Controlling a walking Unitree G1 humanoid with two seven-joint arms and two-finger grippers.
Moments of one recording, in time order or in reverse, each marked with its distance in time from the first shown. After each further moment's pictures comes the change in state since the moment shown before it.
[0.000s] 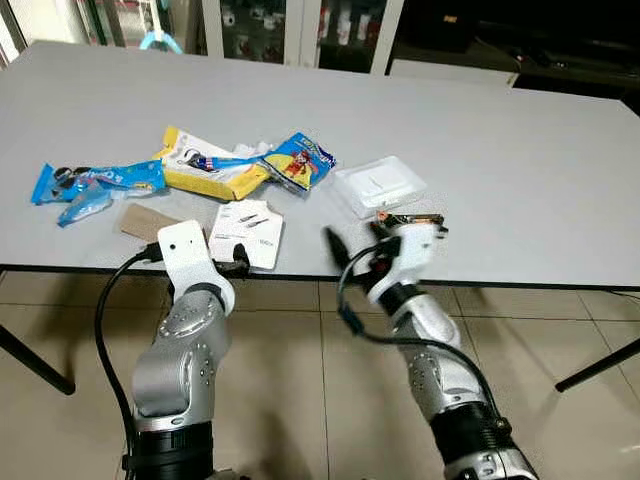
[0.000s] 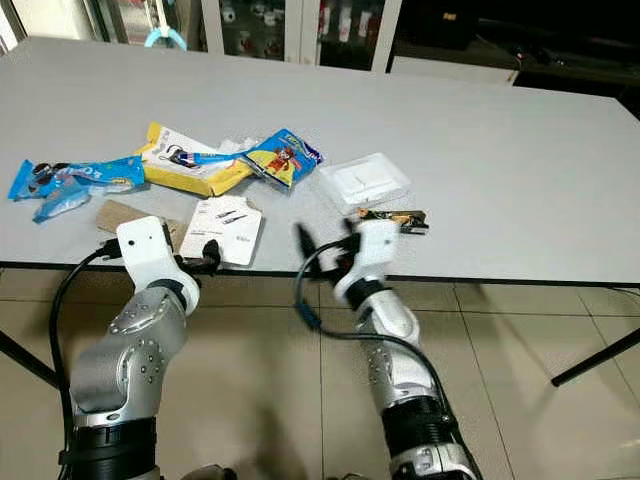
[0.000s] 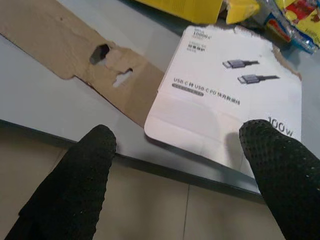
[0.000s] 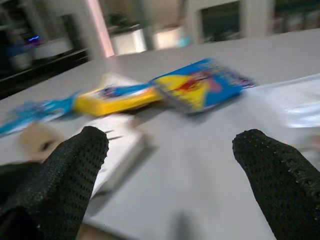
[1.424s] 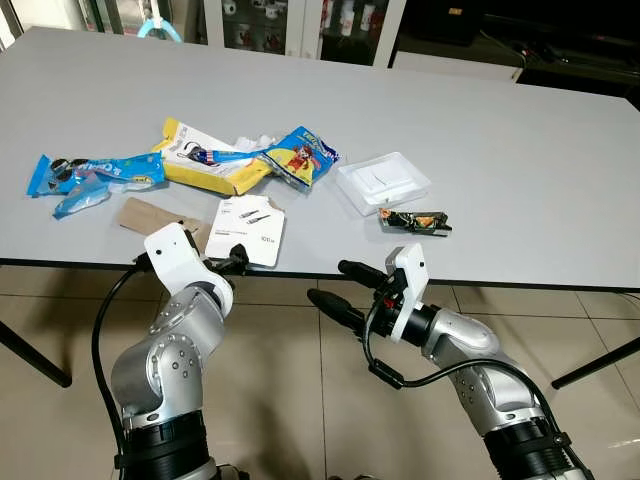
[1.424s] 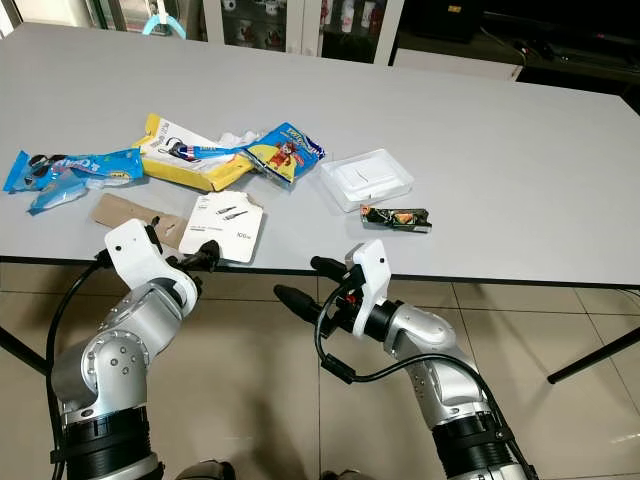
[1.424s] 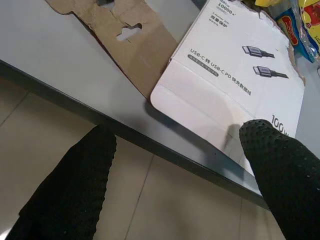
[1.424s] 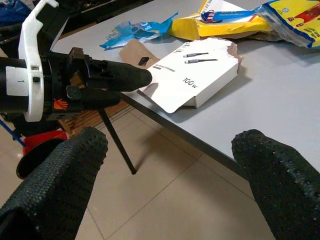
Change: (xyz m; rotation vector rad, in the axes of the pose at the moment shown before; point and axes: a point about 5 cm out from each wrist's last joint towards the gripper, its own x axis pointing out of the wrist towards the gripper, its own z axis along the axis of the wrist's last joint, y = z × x) left arm -0.001 0.003 0.003 -0.260 0.110 -0.028; right arm -0.037 -0.006 0.000 -0.018 0.261 0.400
